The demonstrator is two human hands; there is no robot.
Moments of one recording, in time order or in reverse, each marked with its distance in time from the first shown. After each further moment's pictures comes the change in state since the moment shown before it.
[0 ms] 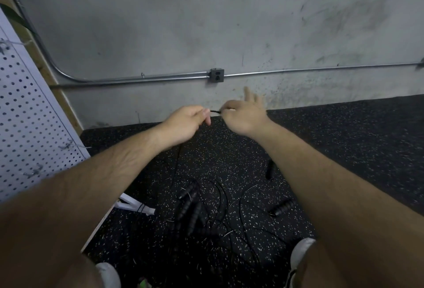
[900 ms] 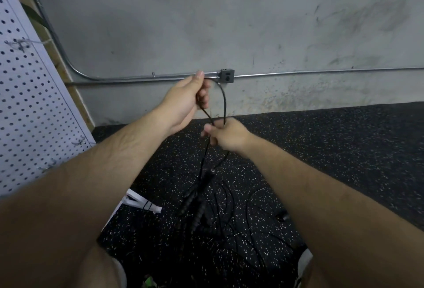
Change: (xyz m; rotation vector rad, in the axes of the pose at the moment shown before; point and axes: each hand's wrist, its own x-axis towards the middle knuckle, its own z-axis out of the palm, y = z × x) left_hand 0.015 0.027 -0.024 -0.784 0.166 0.055; right_hand 0.017 -0.008 0.058 0.436 -0.188 -0.104
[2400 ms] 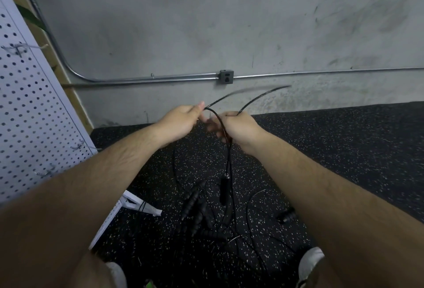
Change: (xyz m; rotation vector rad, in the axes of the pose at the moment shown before) left_hand -0.009 -0.019 -0.031 0.840 -0.070 -0.161; right_hand 0.004 -0.011 -0.017 0.472 0.128 0.099
